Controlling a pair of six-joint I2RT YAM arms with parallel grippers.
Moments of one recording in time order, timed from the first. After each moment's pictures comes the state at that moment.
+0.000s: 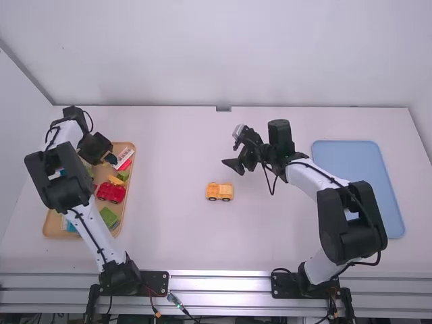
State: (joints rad) left arm 0.48 2.23 1.73 -0.87 0.10 -0.50; right arm 0.28 1.72 0.96 0.10 -0.77 -0.53
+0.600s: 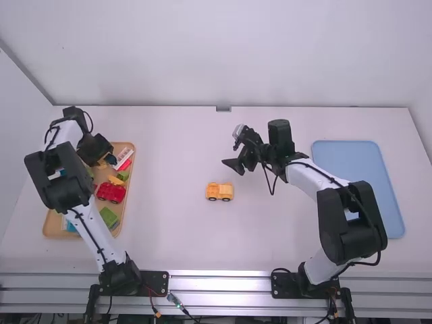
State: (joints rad) left arm 0.49 2.23 1.74 -0.90 0.07 -0.39; right arm 0.28 1.72 0.96 0.10 -0.77 -0.53
